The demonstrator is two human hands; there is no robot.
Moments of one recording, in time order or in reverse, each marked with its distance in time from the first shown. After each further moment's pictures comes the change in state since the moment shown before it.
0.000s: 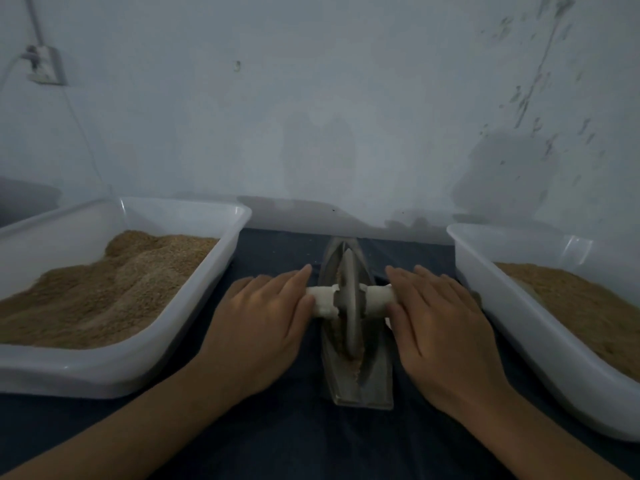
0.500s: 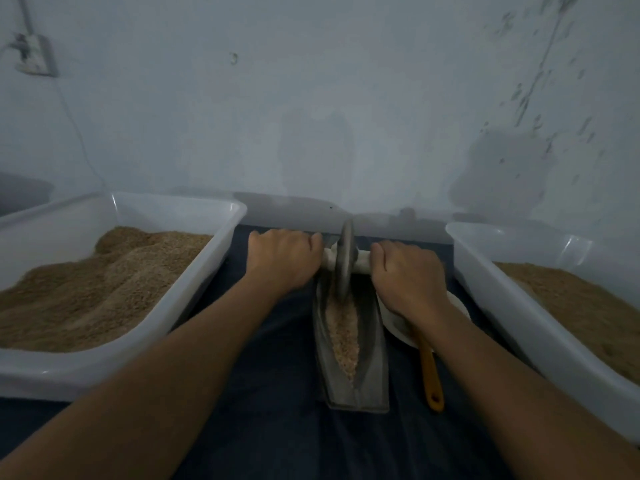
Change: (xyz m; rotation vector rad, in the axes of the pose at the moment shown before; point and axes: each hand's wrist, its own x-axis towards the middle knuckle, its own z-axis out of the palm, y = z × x) left_hand 0.113 -0.019 0.053 0.291 -0.279 -0.144; right_hand 0.091 0.017 0.052 -0.075 -0.173 0.211
